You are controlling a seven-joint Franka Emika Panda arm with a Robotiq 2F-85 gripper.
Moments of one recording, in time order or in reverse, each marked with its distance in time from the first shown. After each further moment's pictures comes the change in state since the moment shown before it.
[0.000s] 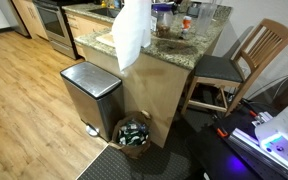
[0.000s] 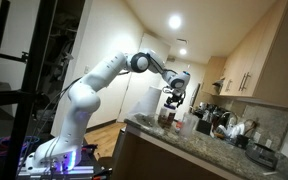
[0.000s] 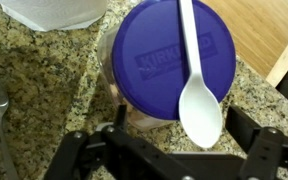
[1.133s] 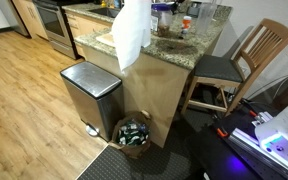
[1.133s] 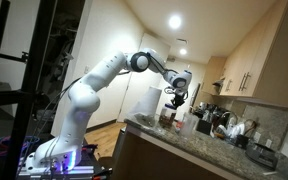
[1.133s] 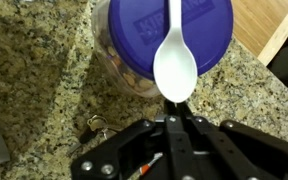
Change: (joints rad) arm -0.018 -0.010 -0.014 -0.002 -0.069 -0.001 0.000
